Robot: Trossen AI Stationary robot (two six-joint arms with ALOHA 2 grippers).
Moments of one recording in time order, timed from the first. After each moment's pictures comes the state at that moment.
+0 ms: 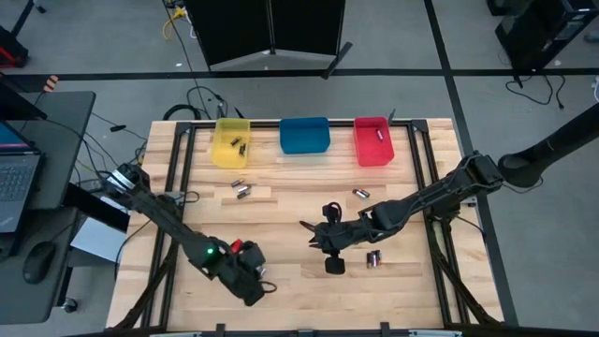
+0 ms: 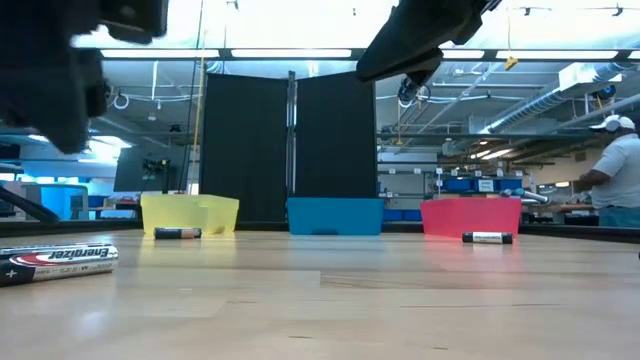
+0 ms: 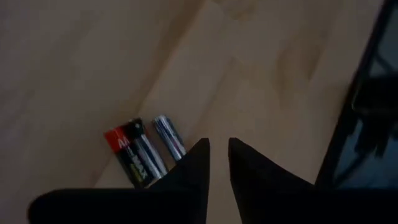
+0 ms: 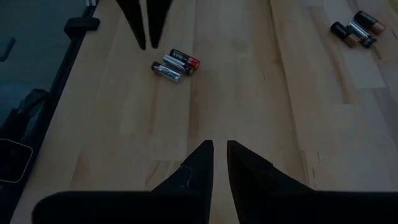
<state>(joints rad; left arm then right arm) -0.66 1.63 1.03 -0.45 -0.25 -1.20 0.36 1.63 1.12 -0.23 0.19 0.30</state>
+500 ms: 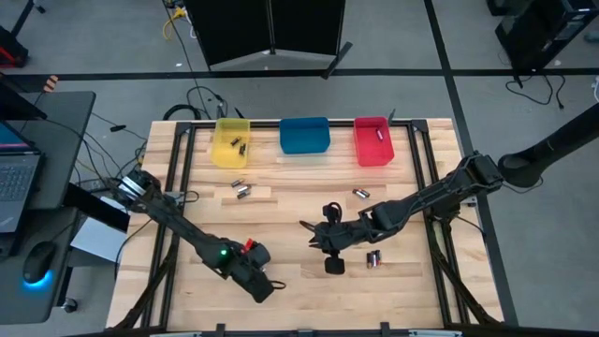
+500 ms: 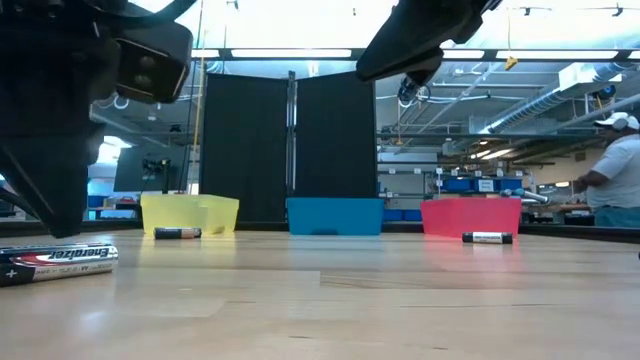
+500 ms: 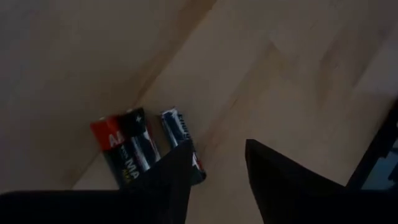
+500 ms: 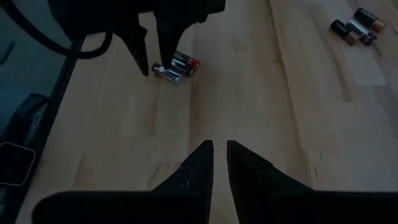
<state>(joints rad) -0.61 1.74 1.03 -0.40 -0.14 -1.30 0.37 1.63 1.12 -0.23 0.20 0.31</state>
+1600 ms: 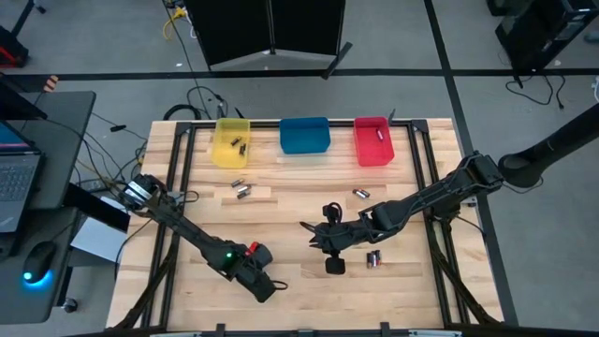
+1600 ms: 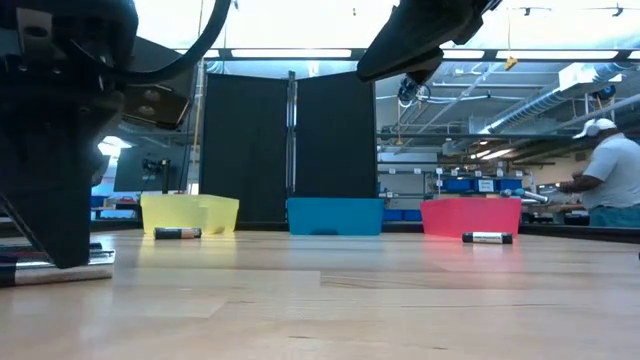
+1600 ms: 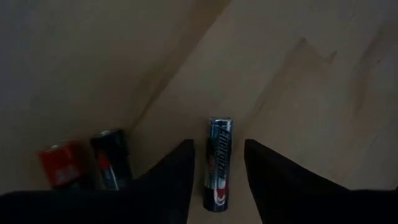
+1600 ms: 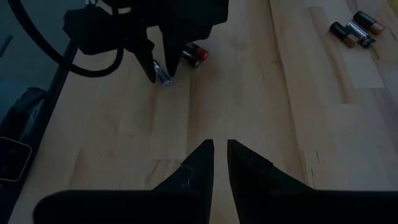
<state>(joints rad) -0.61 1.81 1.03 -0.39 -0.13 -1.28 0.37 1.63 1.12 -0.24 0.20 0.29</state>
